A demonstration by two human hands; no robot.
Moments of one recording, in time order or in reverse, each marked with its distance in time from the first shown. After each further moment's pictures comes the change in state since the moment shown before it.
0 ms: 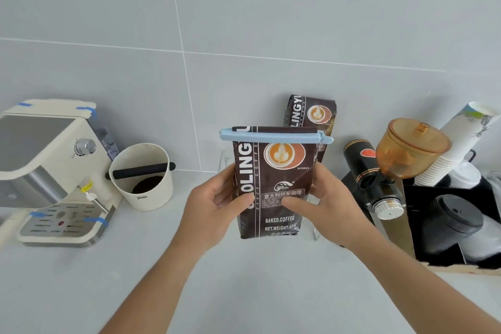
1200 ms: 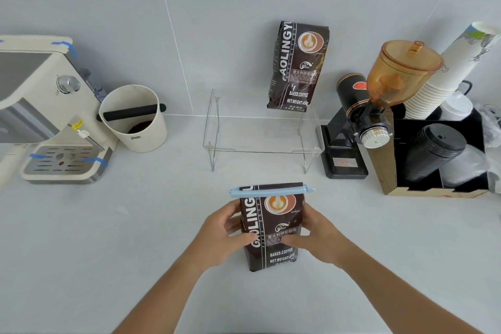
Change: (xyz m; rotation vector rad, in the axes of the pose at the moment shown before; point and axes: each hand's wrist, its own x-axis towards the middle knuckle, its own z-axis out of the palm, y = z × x) left_hand -0.117 -0.129 0.015 0.151 -0.233 -0.357; right_hand -0.118 0.154 0.039 0.125 -0.303 0.332
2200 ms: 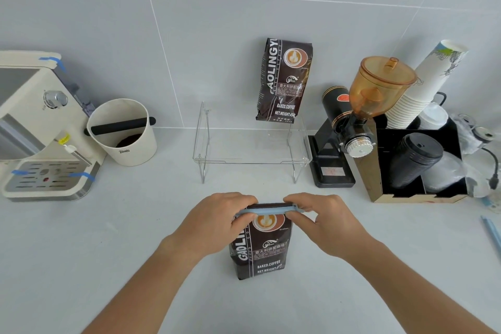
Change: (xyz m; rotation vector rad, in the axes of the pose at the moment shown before) left_hand 0.006 0.093 -0.002 0.921 0.004 0.431; right_hand -0.029 -0.078 -0.027 -0.627 0.321 -0.432
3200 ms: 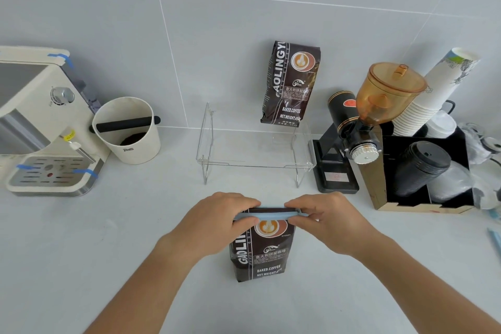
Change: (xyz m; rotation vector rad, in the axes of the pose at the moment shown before) left_hand 0.001 0.001 -0.008 -0.006 -0.061 -0.051; right_hand 0.015 0.001 -0.014 0.040 -0.141 -0.051
